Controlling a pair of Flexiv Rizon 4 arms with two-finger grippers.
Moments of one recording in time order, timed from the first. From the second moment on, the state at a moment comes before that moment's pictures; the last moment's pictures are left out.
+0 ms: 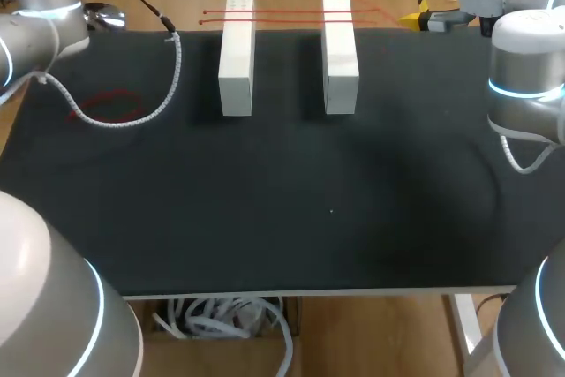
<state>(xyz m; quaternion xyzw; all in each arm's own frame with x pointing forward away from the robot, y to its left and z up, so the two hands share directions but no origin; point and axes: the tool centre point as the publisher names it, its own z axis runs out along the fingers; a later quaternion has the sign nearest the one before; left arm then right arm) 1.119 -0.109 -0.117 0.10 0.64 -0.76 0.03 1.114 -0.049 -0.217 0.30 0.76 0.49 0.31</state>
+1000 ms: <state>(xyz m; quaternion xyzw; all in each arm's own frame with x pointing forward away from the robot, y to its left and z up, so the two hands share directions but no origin) 1.106 -0.140 -0.087 0.08 0.65 -0.75 0.08 1.114 -0.049 -0.217 0.30 0.76 0.49 0.31</state>
